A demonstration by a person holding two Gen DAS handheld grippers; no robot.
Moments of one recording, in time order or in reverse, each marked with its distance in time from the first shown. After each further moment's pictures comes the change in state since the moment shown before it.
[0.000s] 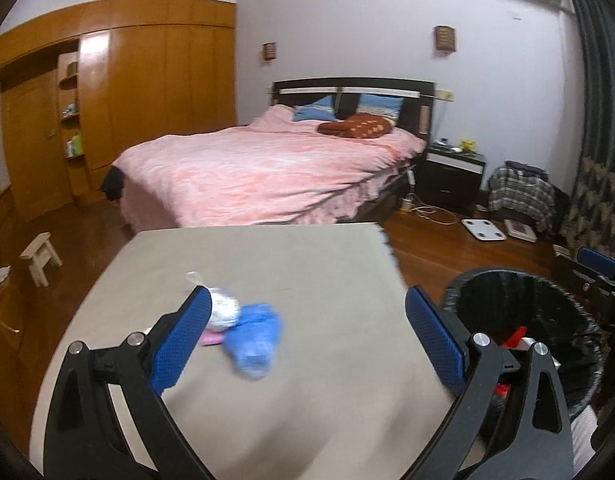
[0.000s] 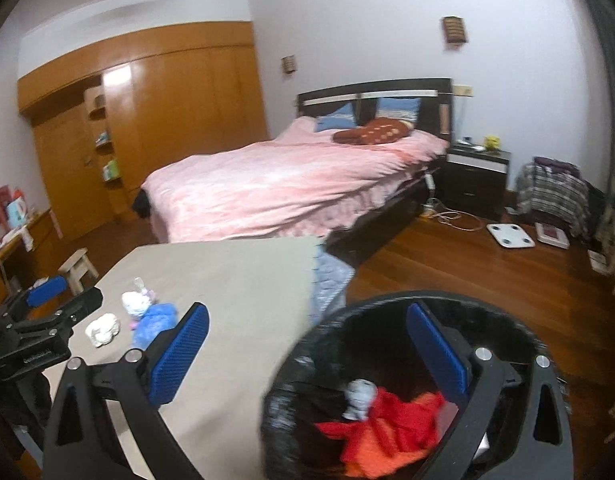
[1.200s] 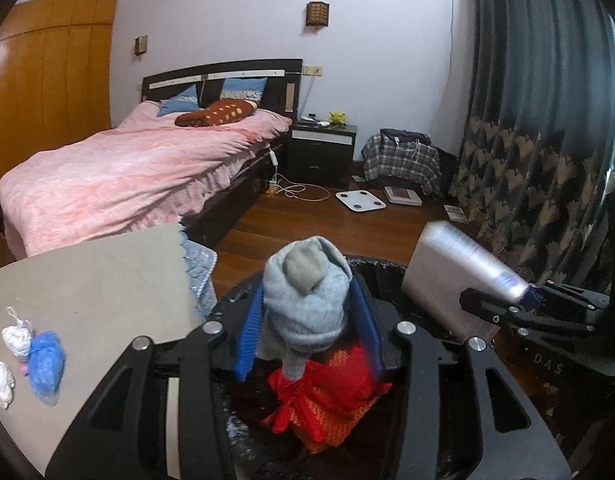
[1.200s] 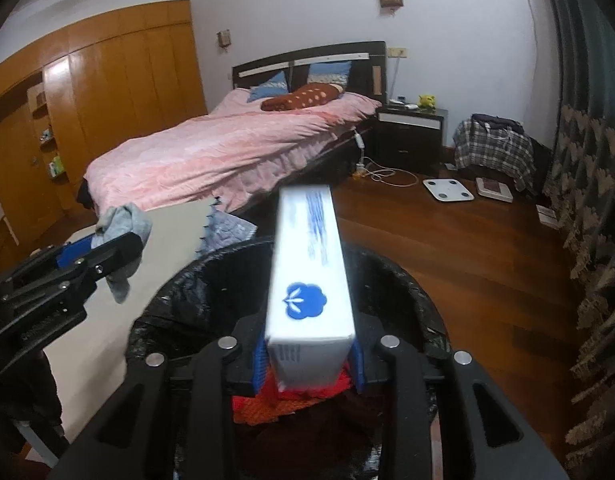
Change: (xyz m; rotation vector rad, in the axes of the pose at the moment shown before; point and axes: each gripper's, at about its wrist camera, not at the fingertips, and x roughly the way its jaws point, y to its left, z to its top) left arm 0.032 -0.219 -0.010 0.163 0.060 -0.448; right arm -0.051 -0.155 -0.043 0.139 0.121 -0.216
